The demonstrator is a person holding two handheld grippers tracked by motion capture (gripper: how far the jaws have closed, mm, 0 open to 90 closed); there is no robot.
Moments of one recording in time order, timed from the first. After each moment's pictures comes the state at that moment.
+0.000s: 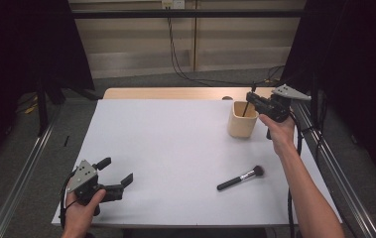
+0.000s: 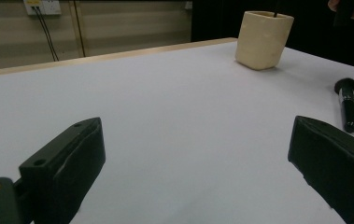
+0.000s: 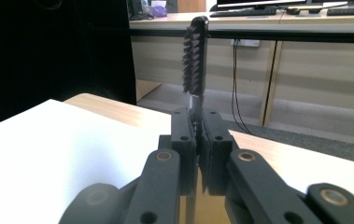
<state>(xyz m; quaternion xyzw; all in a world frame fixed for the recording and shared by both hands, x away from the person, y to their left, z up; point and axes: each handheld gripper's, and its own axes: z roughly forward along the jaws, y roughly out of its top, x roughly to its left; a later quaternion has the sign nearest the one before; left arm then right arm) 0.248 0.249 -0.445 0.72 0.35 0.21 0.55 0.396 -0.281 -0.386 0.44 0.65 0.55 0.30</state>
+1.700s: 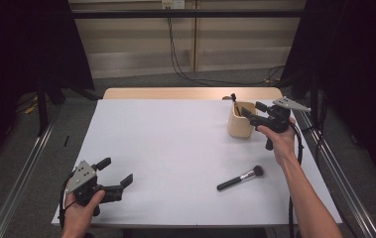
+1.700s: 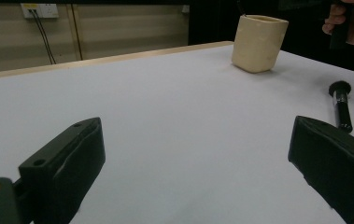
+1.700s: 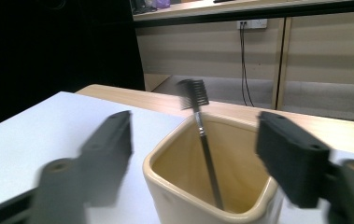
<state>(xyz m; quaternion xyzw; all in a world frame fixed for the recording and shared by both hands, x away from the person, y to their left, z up) 0.246 0.251 -0.445 0.72 0.35 0.21 0.56 0.382 -0.287 -0.416 0.46 0.64 0.55 0.26</state>
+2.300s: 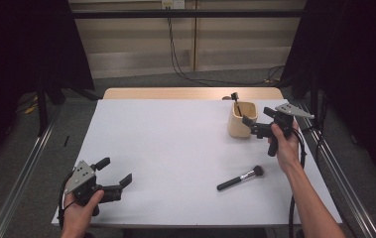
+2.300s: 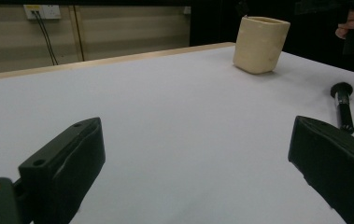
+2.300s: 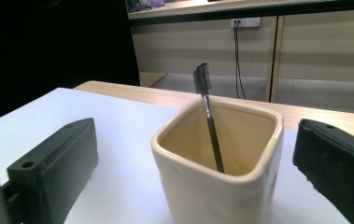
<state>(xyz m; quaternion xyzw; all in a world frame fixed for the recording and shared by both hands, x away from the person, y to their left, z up) 0.246 0.254 -0.444 0.72 0.35 0.22 0.56 0.361 -0.287 -0.418 0.47 0.64 0.55 0.27</state>
